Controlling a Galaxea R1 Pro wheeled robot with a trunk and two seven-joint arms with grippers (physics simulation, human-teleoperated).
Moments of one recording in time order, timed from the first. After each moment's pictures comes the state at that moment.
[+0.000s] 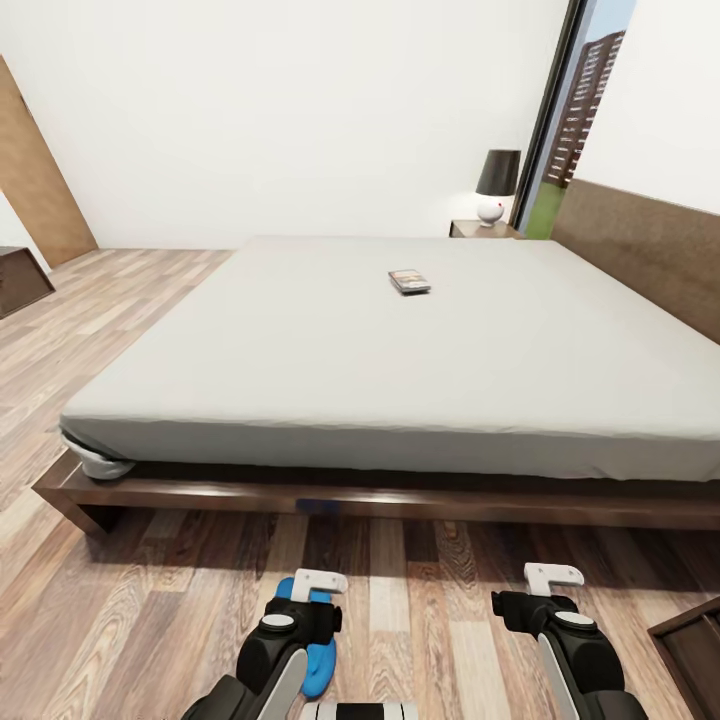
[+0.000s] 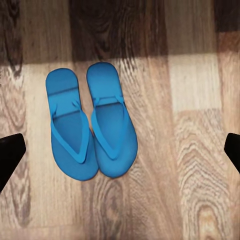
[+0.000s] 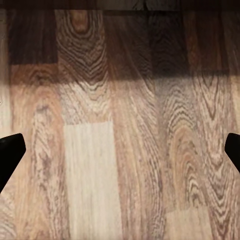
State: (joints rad) left arm -0.22 -0.09 -0.45 -1.33 0.34 0.74 0.49; right arm -0.13 0.00 -0.06 -1.50 0.01 0.81 -0.15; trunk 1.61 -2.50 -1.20
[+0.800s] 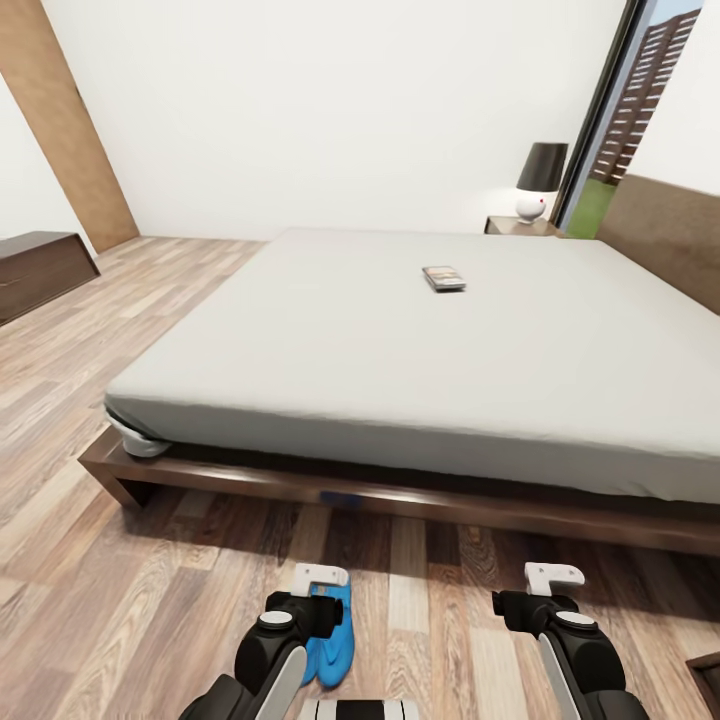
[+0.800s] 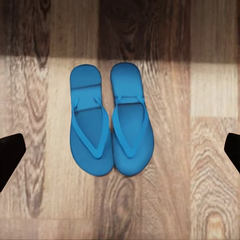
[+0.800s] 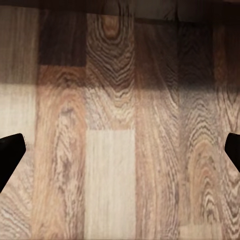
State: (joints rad) left arm -0.22 -0.09 -0.45 -1.37 0.34 0.74 0.49; right arm -0.13 0.00 -0.05 -1.50 0.01 0.81 -0.14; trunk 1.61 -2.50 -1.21
